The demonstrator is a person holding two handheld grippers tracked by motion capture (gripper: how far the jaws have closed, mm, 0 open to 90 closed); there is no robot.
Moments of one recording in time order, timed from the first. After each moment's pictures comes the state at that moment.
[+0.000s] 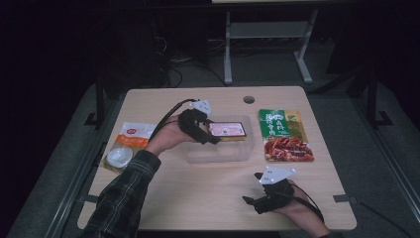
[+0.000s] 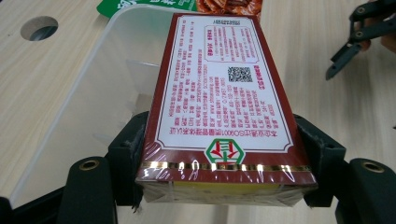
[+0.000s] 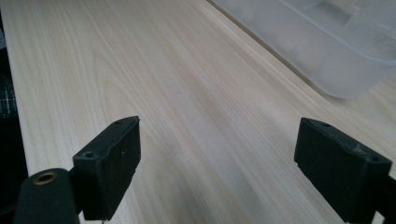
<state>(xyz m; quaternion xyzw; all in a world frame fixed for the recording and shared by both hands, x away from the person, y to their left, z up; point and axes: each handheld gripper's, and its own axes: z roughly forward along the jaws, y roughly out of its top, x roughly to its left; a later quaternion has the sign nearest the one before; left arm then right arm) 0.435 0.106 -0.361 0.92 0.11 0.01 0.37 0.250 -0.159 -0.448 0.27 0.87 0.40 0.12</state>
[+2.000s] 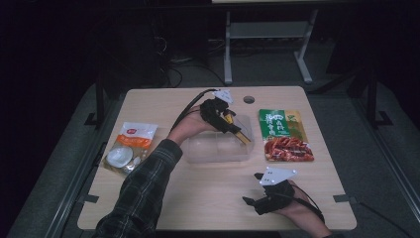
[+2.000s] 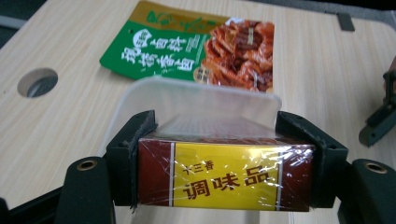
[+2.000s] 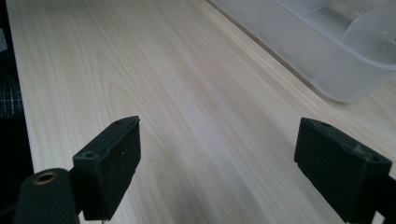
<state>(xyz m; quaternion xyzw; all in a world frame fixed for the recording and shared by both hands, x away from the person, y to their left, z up) 0.464 0.048 -0.356 0.91 0.09 0.01 0.41 0.247 -0.159 -0.446 0.26 0.87 0.40 0.12</state>
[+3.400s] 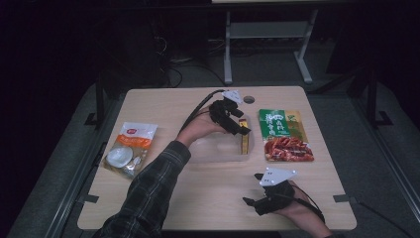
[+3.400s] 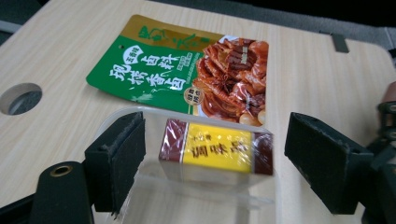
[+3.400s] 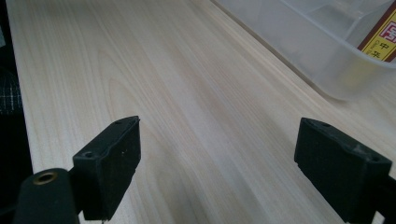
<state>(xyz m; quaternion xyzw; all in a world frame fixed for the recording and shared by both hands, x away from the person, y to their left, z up) 0.457 0.033 -0.354 0.90 0.11 0.01 0.42 0.247 -0.159 -0.448 0.26 0.87 0.40 0.12</state>
